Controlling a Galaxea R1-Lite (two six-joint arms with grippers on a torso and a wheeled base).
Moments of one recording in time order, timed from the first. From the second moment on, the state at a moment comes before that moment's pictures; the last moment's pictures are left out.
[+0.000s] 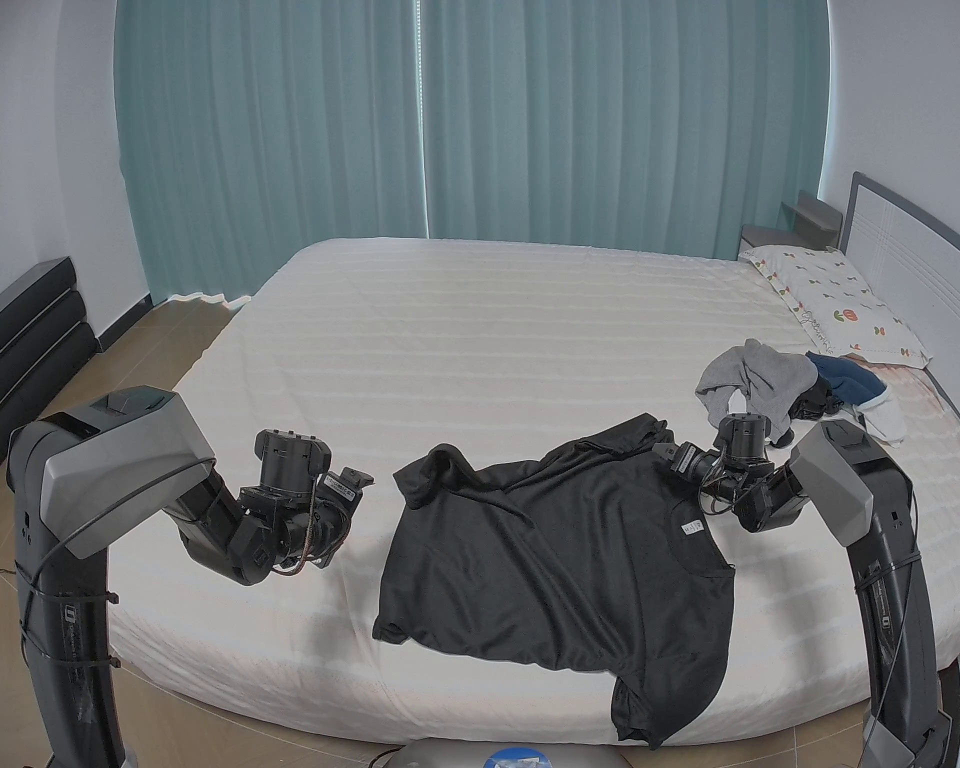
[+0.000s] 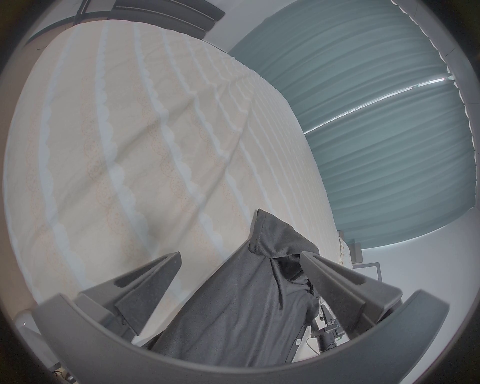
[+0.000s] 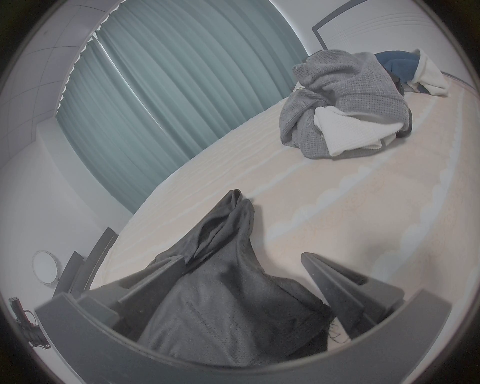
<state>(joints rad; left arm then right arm) -0.28 2.31 -0.96 -0.71 0.04 -1.23 0.05 2.78 -1.64 -0.74 0.12 0.55</state>
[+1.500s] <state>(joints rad) -0.28 2.31 -0.96 -0.71 0.05 -1.23 0.02 2.85 -1.87 -0.72 -0.08 0.57</state>
